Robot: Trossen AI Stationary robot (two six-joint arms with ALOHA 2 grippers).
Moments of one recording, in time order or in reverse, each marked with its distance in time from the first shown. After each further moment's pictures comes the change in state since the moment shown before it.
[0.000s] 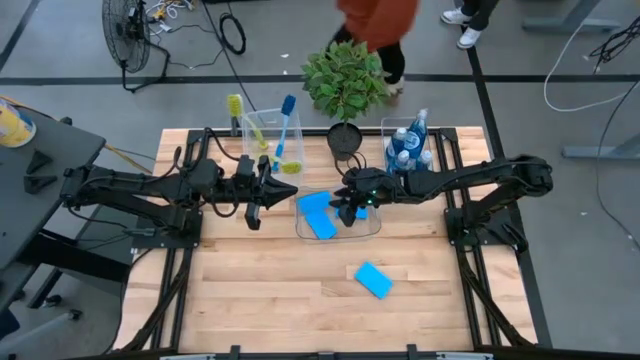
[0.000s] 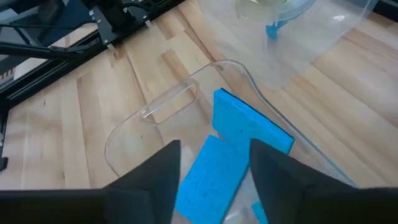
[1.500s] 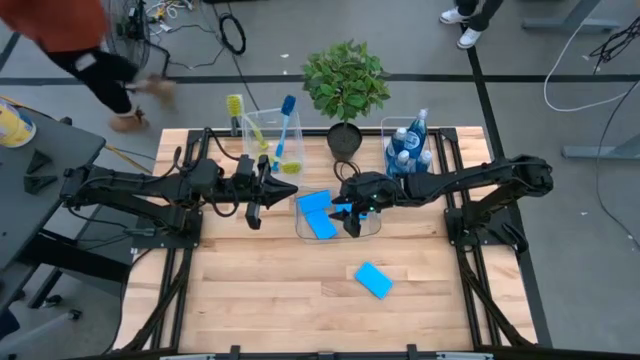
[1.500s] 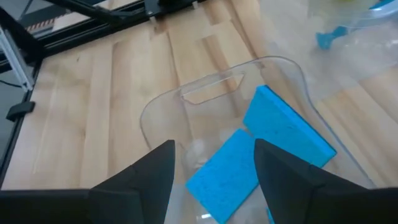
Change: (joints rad) left arm 0.002 0.000 0.000 -0.001 -0.012 0.002; right arm 0.027 0.000 0.000 0.012 -0.109 -0.194
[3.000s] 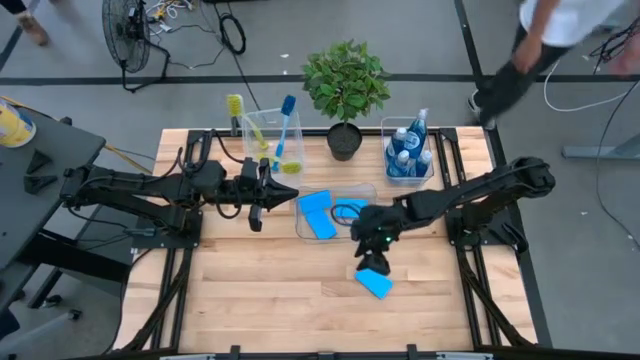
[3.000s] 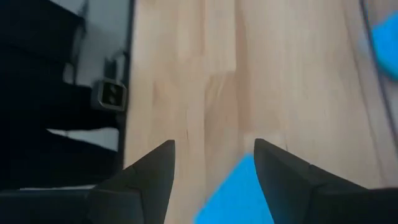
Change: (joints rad) left arm -0.001 0.000 0.000 -0.081 0.007 -0.003; right arm 0.200 -0.001 0.000 -0.245 -0.376 0.149
